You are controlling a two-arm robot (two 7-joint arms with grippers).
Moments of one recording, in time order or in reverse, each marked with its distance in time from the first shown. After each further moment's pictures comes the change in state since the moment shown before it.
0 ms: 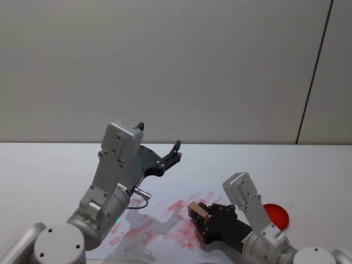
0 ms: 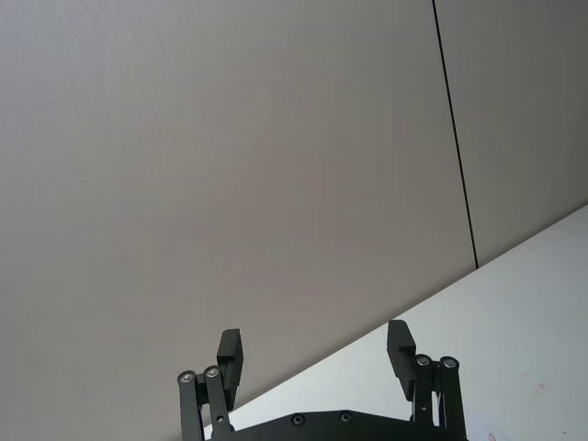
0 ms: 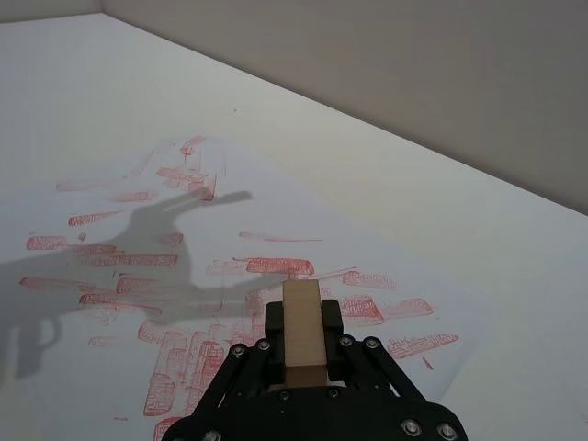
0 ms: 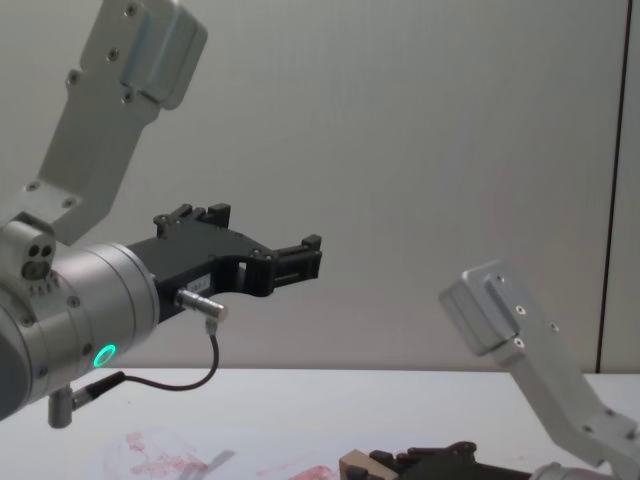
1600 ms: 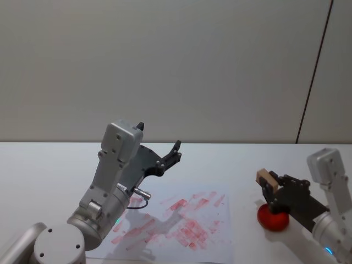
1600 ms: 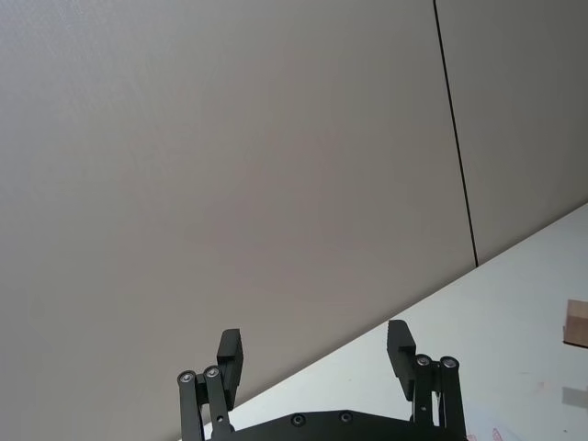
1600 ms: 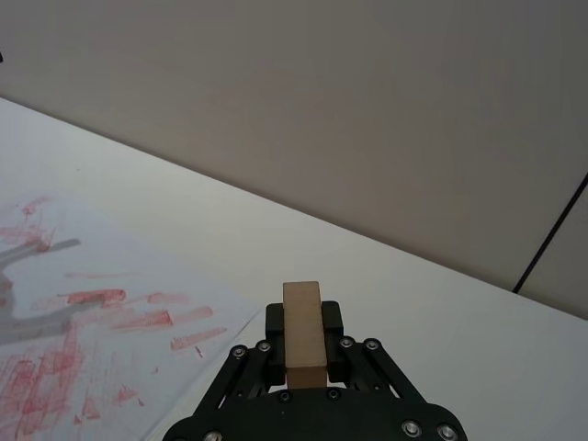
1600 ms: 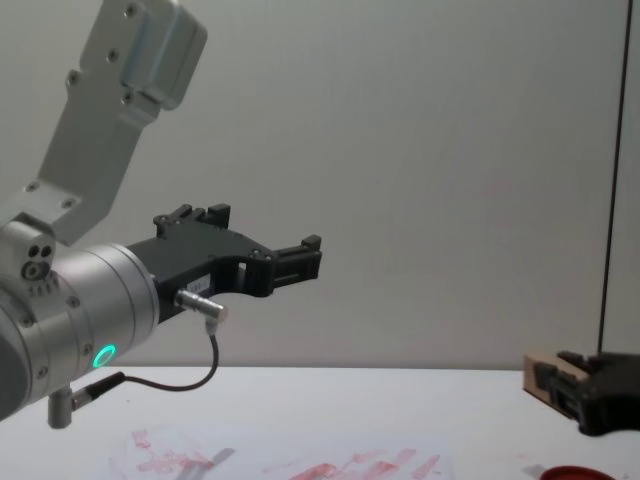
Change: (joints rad) left arm 0.000 0.000 0.000 0.000 0.000 0.000 0.000; right arm -0.118 0.180 0.149 -0.247 0.132 -0.005 -0.122
